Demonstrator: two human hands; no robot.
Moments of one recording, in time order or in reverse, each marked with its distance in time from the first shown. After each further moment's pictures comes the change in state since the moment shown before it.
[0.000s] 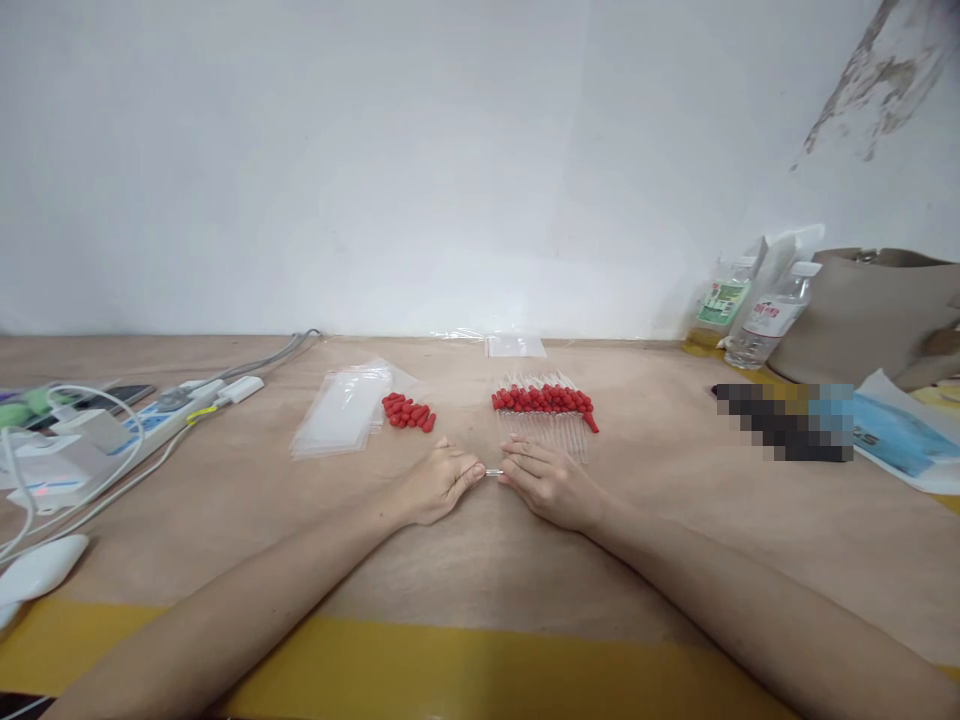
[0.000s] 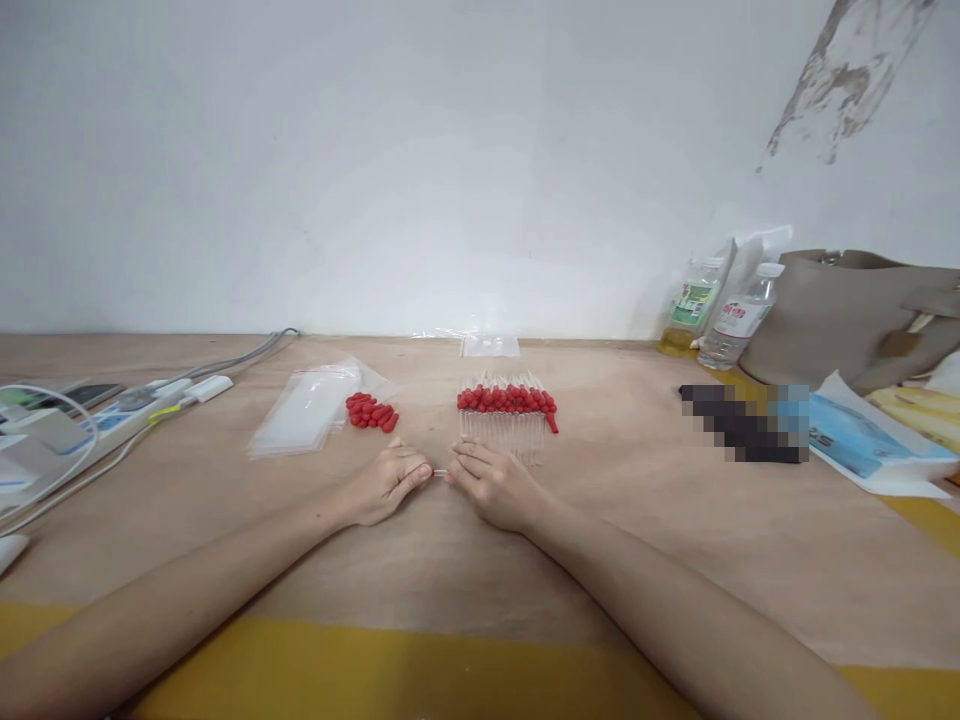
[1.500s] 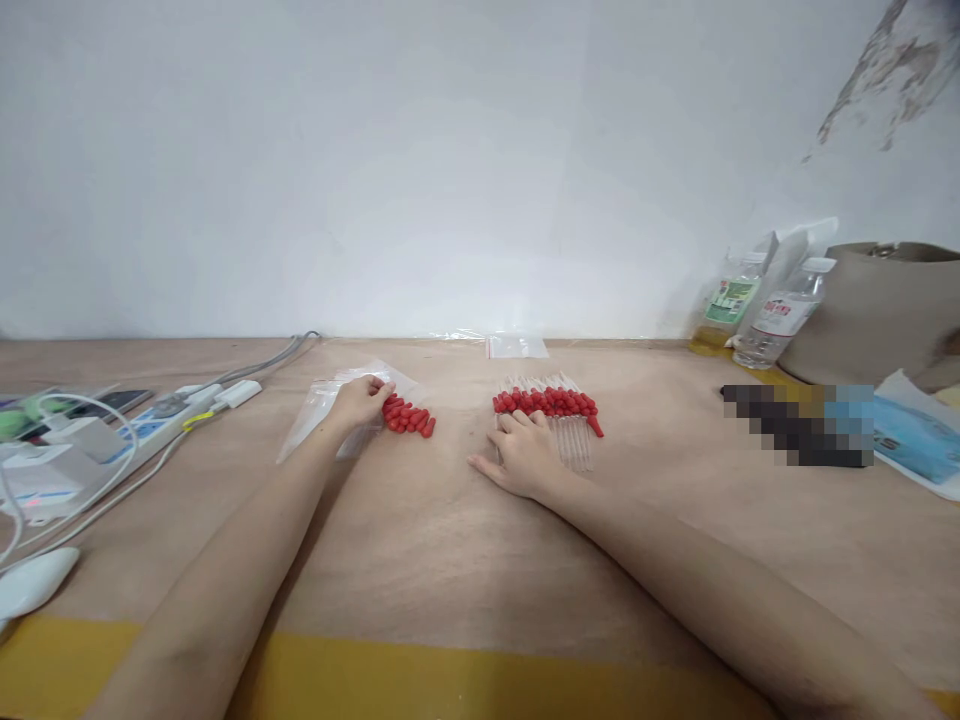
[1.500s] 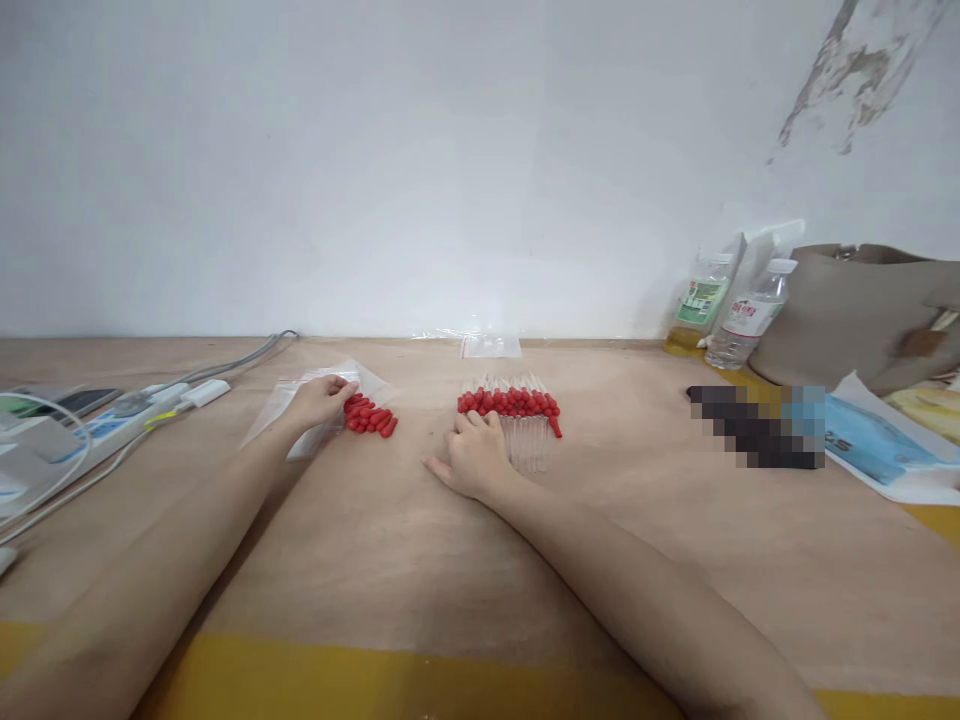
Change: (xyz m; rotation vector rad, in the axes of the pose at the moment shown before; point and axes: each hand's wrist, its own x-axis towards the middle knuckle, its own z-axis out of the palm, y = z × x) left_hand 0.004 -0.151 -0.060 0.090 0.310 -0.848; right_hand 0.037 0.008 0.024 -0.162 -0.350 0.511
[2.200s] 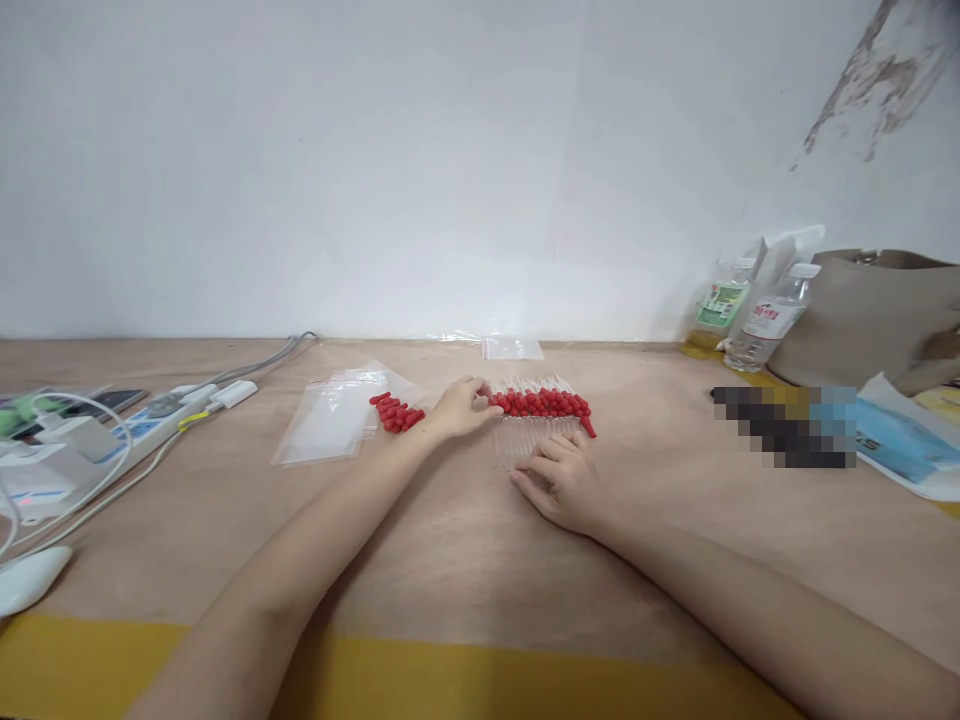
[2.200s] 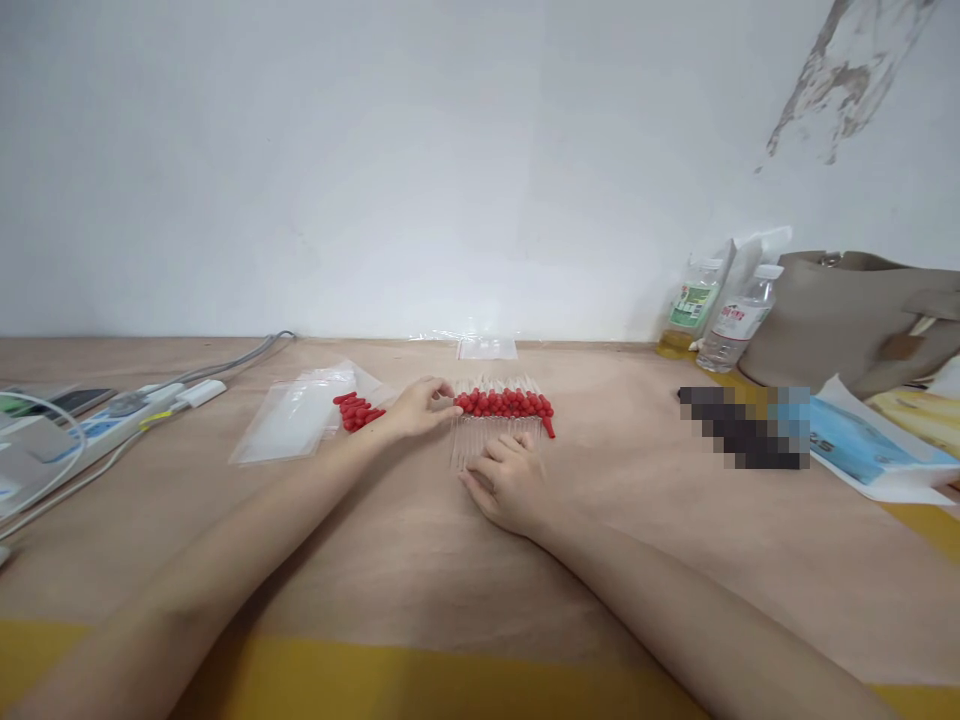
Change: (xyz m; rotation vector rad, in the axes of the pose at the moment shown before) left_hand -0.036 0.131 0.058 -0.210 -0.108 0.546; right_hand -0.054 0.028 -0.016 0.227 0.188 -0.075
